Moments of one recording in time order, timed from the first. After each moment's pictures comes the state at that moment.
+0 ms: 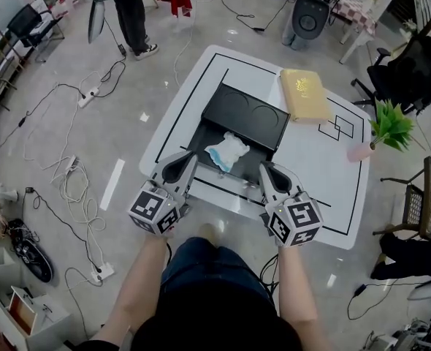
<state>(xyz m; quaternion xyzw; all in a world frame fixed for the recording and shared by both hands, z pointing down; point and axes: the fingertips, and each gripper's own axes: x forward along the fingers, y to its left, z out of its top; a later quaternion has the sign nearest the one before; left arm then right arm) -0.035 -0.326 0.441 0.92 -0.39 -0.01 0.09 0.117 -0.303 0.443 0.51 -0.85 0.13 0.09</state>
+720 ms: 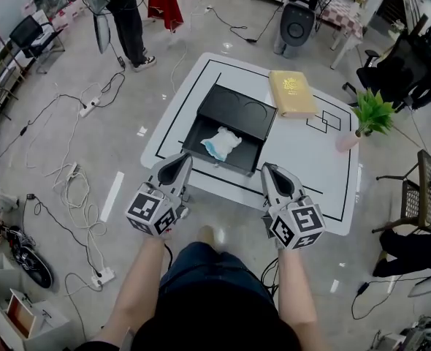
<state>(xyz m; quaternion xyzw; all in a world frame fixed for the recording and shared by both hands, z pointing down) -0.035 -0.263 0.410 0.91 -0.40 -0.02 0.06 0.138 -0.229 0.401 0.53 -0.84 0.10 0.03</state>
